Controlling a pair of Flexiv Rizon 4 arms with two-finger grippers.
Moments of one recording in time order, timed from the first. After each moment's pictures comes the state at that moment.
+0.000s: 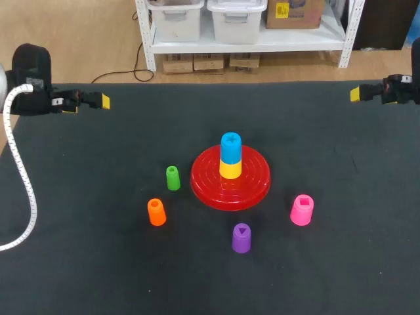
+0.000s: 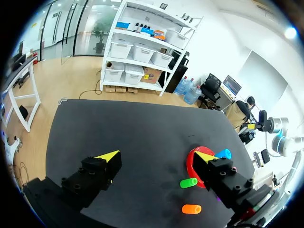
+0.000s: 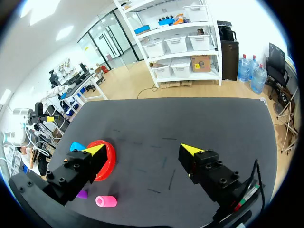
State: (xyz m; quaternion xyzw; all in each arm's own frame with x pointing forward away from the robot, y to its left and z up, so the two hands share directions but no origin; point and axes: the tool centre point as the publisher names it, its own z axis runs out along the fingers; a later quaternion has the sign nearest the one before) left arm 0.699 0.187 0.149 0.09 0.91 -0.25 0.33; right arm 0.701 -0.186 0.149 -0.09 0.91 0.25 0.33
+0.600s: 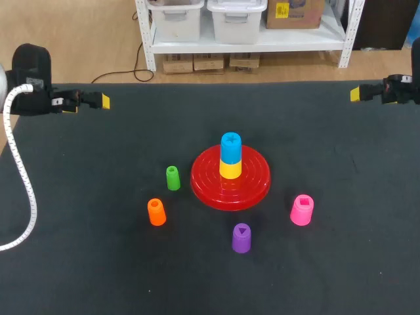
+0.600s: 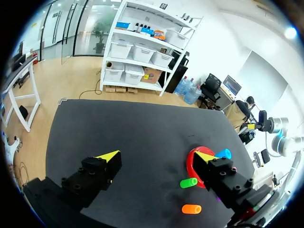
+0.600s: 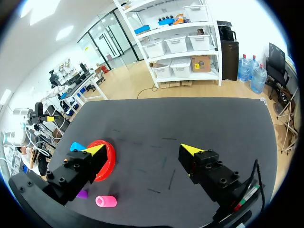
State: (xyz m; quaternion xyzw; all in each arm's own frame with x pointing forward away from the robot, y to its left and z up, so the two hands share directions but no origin) left arm 0.699 0.187 0.149 0.09 0.91 -0.25 0.33; right arm 0.701 -0.186 0.149 -0.09 0.91 0.25 0.33
